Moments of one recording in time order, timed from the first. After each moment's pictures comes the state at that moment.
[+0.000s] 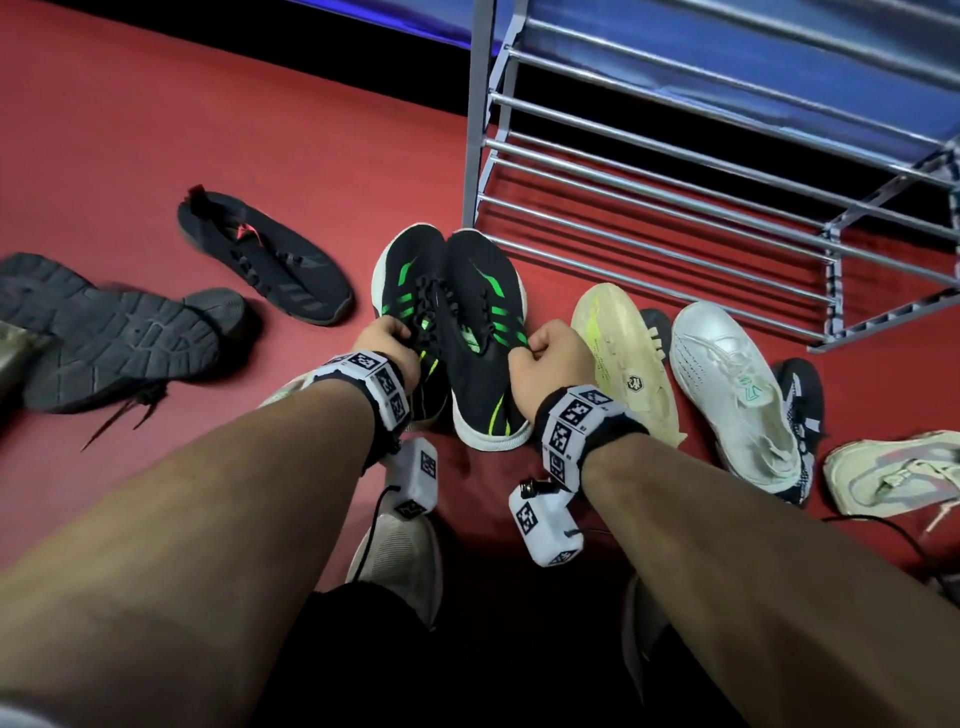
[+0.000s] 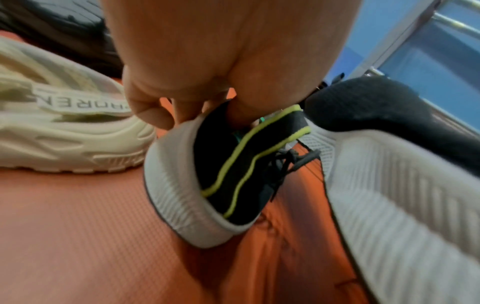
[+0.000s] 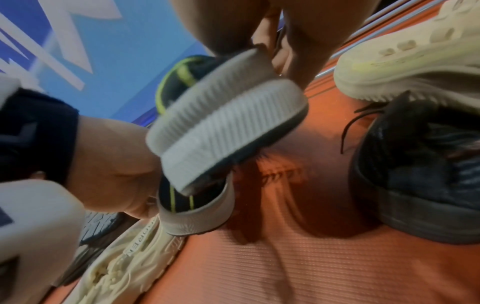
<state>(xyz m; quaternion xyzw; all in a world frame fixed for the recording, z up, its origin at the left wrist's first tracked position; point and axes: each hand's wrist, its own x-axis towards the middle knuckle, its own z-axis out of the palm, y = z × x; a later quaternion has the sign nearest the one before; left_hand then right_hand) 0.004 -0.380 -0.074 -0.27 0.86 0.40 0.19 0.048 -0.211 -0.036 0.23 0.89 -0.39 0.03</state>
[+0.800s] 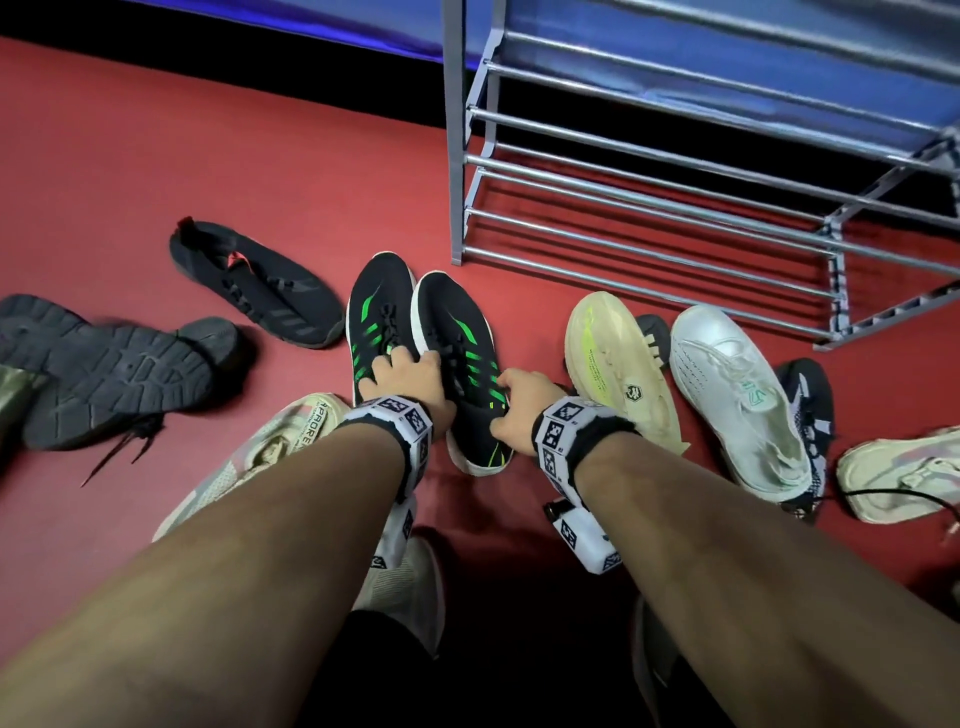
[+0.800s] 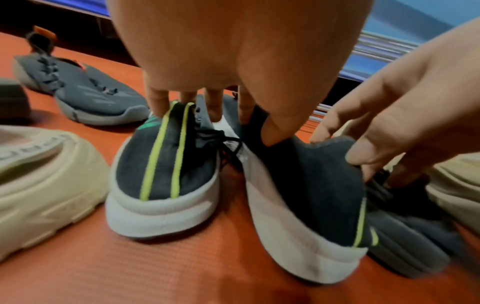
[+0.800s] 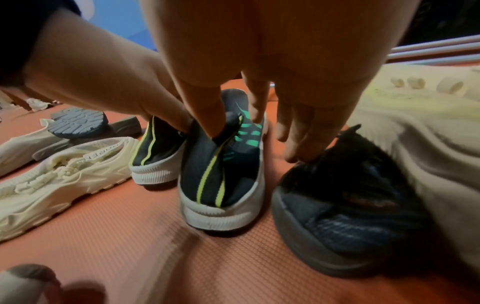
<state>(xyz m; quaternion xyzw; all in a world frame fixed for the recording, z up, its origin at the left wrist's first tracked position) 0.019 -0.345 -0.072 -0.06 0.97 0.07 0.24 0.043 -0.196 -0.070 0.08 0.93 -0.21 0.29</state>
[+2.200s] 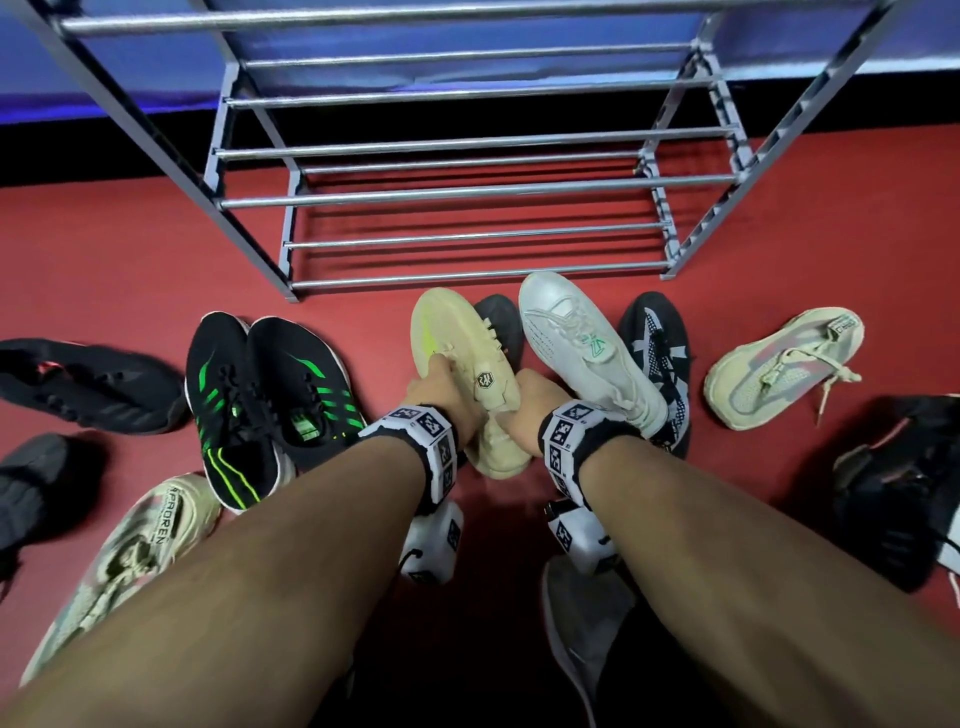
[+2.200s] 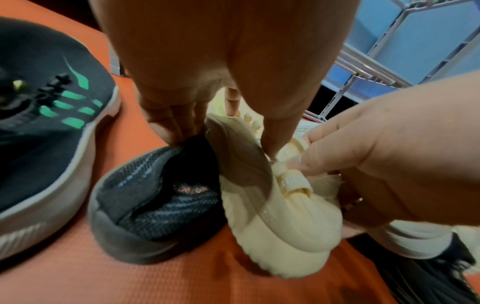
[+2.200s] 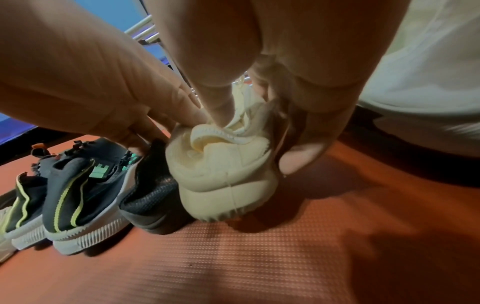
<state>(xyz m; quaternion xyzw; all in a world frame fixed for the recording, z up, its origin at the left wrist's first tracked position) 0.043 -0.157 -0.071 0.00 0.92 0.23 0.32 0.095 -0.027 -0.070 0.25 0.87 -0.33 0.27</state>
